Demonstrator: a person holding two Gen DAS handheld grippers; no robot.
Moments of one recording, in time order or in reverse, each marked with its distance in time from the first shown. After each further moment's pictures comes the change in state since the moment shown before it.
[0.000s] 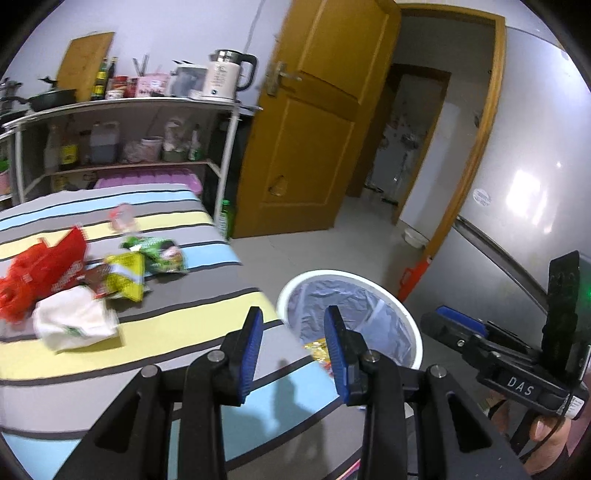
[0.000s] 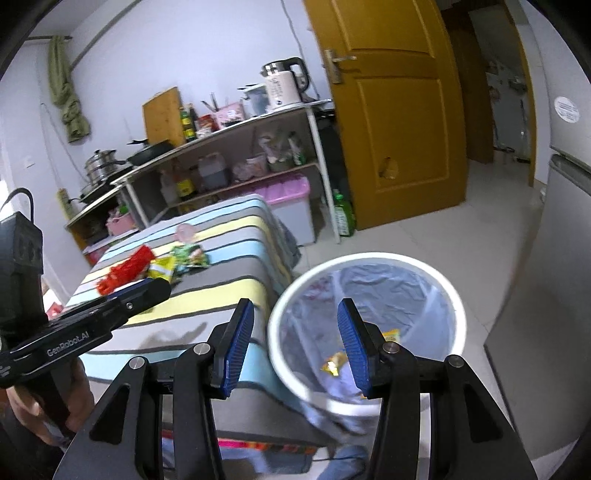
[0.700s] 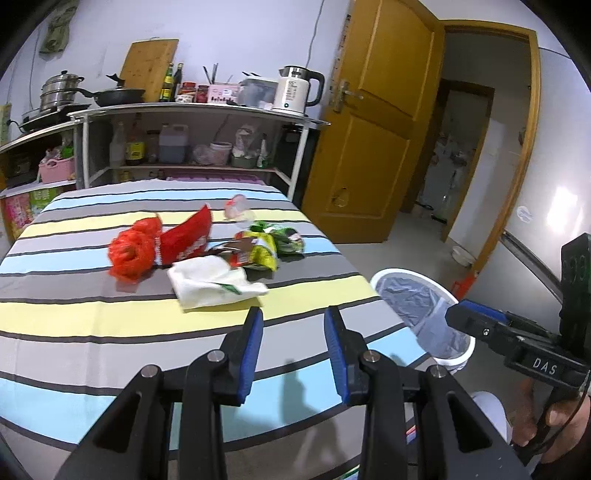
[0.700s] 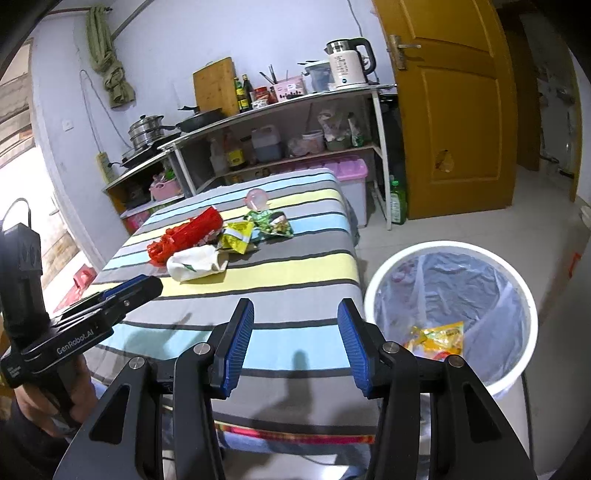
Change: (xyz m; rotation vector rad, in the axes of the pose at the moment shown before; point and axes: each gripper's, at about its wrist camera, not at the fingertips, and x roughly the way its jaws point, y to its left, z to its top) left arm -0.064 0.079 -0.035 -0.063 -0.052 0.196; right arm 0.027 0.080 -0.014 -0.109 0.088 0.138
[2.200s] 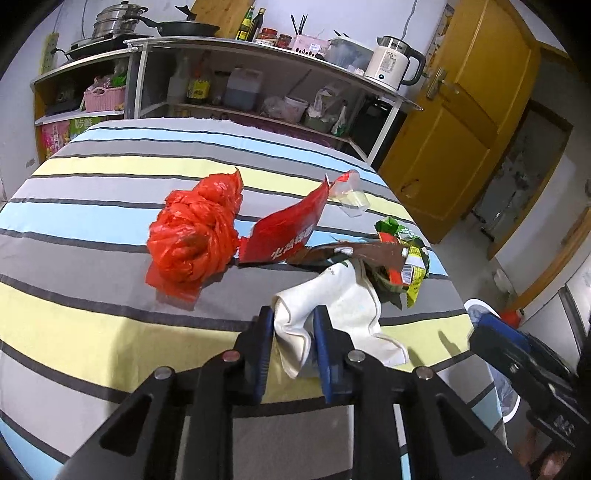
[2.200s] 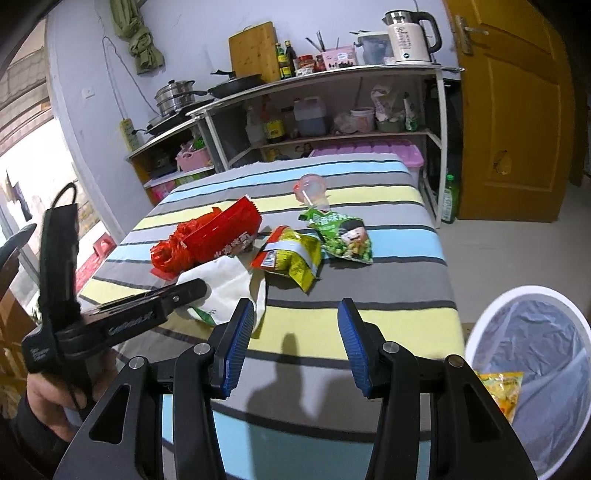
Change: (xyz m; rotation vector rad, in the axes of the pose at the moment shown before) left arm 0.076 0.095 0.021 -0.234 0.155 0.139; right arm 0.123 0.049 0.045 -0.095 0.110 0.120
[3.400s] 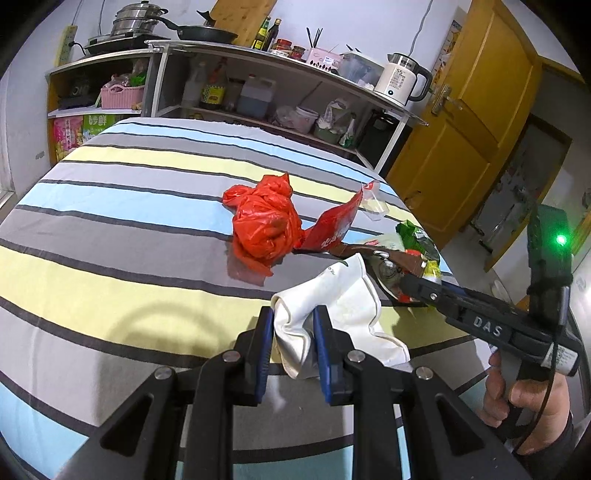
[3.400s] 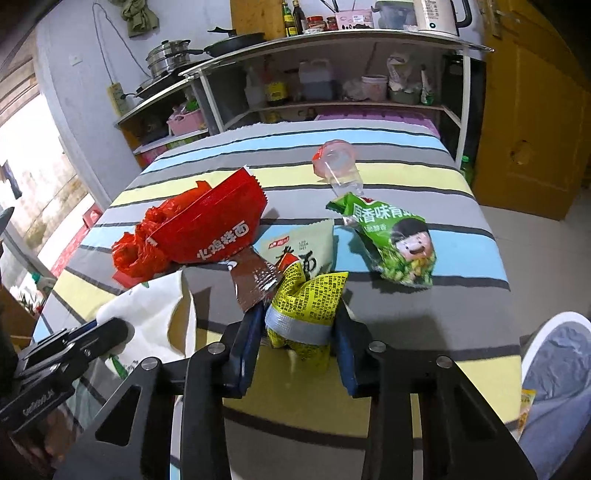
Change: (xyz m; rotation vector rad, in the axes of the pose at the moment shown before) left arm -0.025 0.042 -0.014 -0.031 -0.039 -0.007; right arm 0.068 0.017 0.018 -0.028 0.139 -0.036
